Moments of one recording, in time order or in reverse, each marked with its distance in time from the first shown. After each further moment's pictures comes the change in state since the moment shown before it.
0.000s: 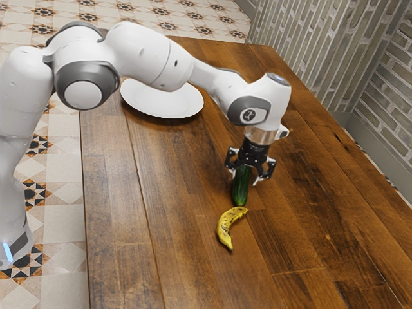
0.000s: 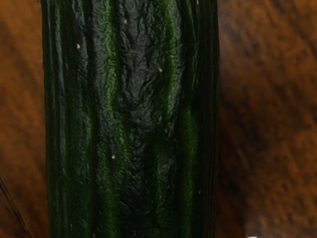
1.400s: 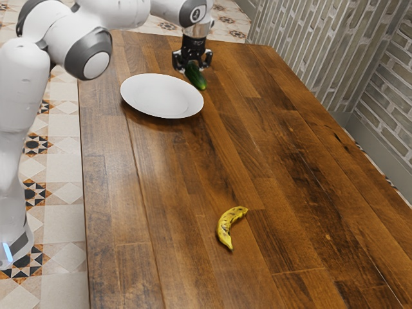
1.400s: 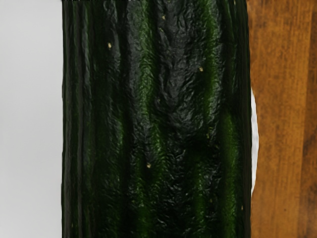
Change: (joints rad) arm 0.268 -0.073 0.410 0.114 -0.042 -0.124 0.093
